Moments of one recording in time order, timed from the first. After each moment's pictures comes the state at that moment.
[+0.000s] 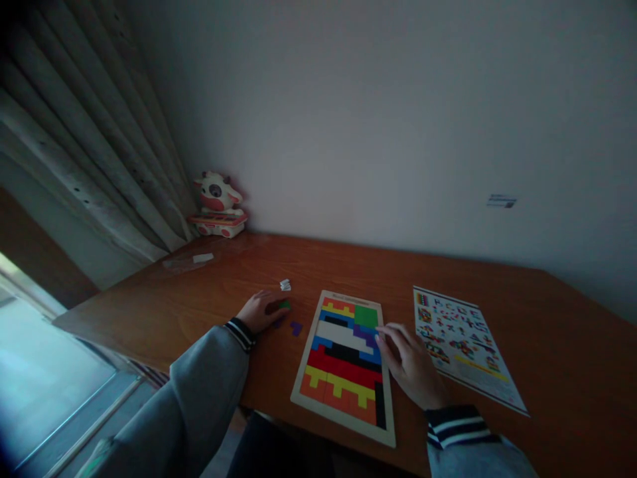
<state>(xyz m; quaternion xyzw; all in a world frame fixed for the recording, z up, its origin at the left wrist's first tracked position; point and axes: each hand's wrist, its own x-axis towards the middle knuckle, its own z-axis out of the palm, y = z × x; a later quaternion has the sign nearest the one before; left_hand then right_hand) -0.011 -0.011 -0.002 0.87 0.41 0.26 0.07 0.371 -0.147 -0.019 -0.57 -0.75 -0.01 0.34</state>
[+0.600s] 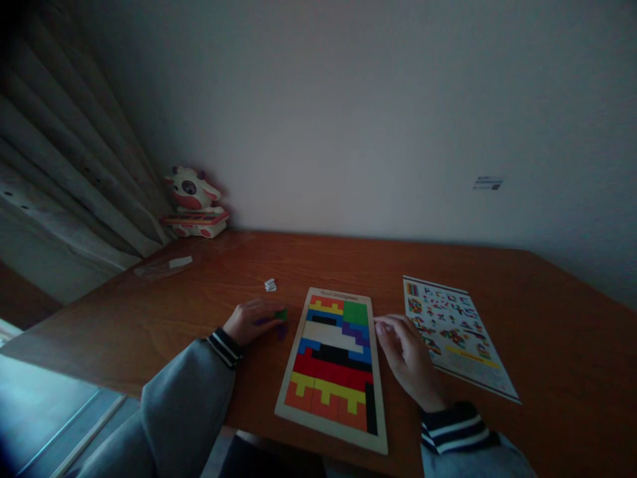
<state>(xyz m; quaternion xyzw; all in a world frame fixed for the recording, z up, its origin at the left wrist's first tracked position) 0.010 -0.020 -0.003 0.89 0.27 0.36 0.10 0.373 -0.147 -0.012 -0.58 -0.68 0.04 0.45</state>
